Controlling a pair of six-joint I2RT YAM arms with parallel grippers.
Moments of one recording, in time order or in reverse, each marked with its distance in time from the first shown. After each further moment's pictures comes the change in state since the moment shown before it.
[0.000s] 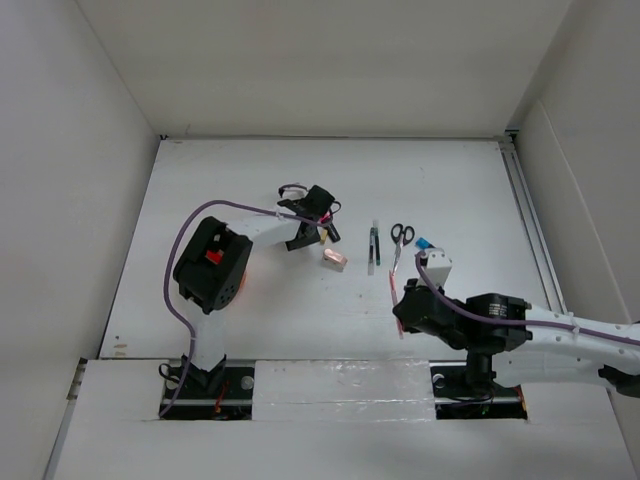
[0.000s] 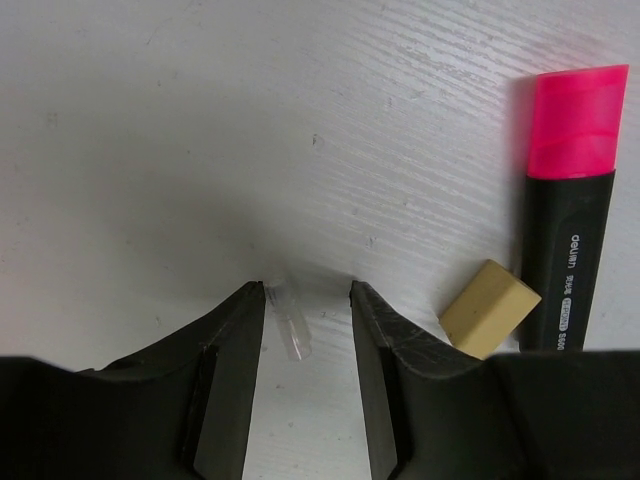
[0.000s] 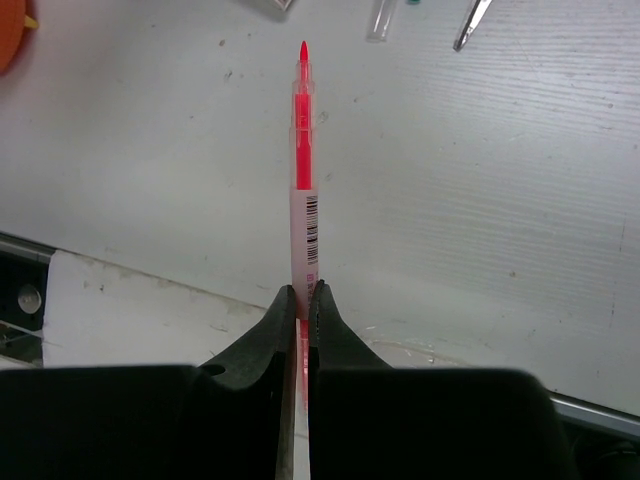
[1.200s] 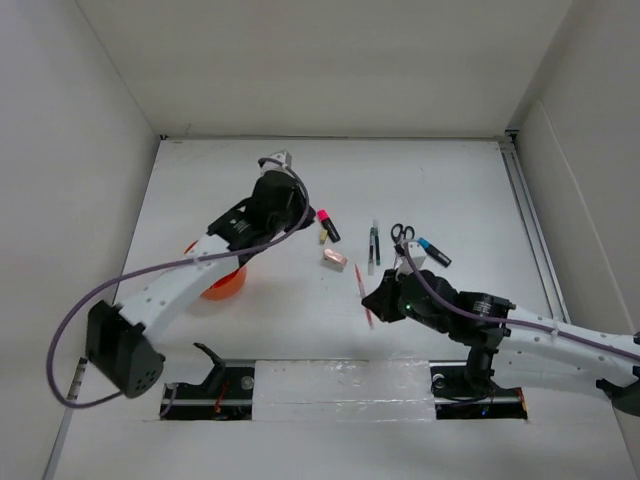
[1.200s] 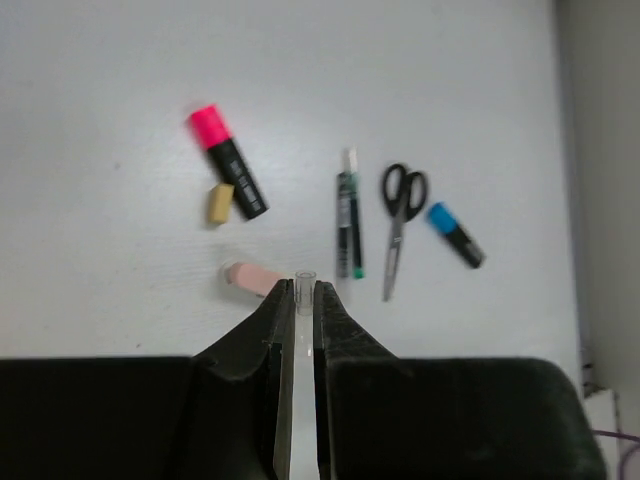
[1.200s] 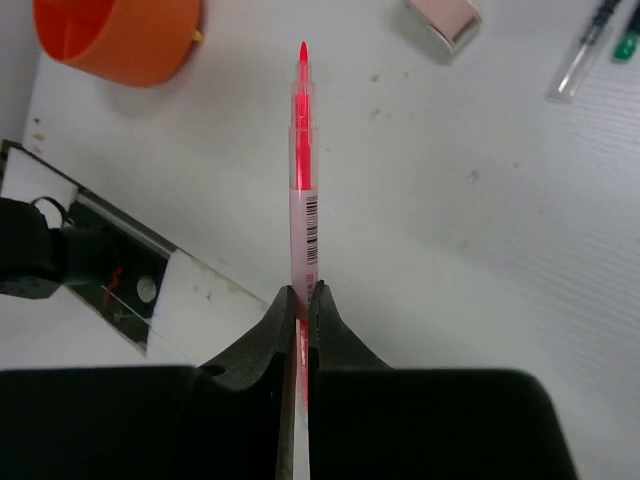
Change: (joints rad) left arm -0.029 -0.585 -0.154 0.119 0.244 0.161; right arm -0.140 0.001 -0.148 0.473 -0.263 -0.212
